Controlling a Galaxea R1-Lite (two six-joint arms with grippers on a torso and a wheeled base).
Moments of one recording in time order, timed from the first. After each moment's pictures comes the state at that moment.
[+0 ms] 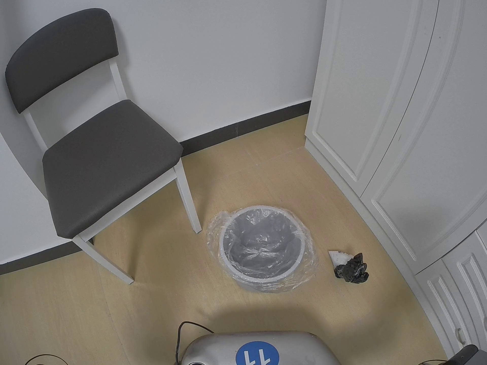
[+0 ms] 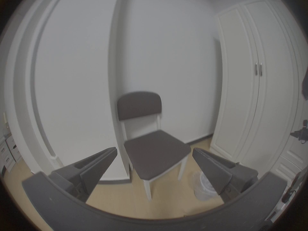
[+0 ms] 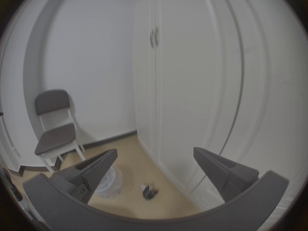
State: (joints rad) left arm -0.19 0.44 -0.80 0.28 0.32 -0.01; right arm 0.03 0.59 -0.50 -0.11 -0.16 0.03
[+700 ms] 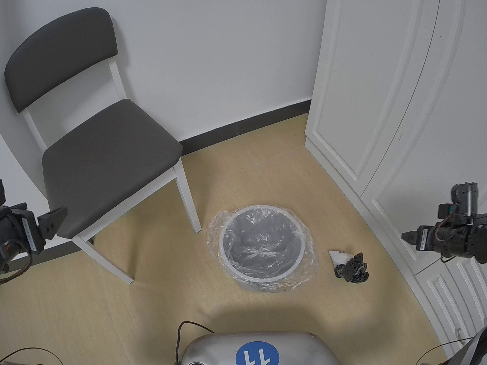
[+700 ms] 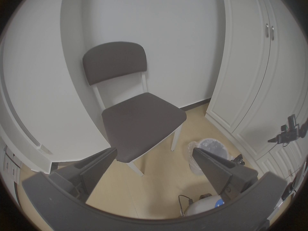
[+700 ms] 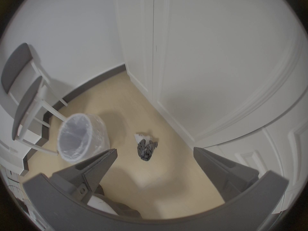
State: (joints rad) left arm -0.24 0.96 -0.64 -0.01 0.27 -0.09; right arm -0.04 1.61 -0.52 -0.45 -0.12 0.11
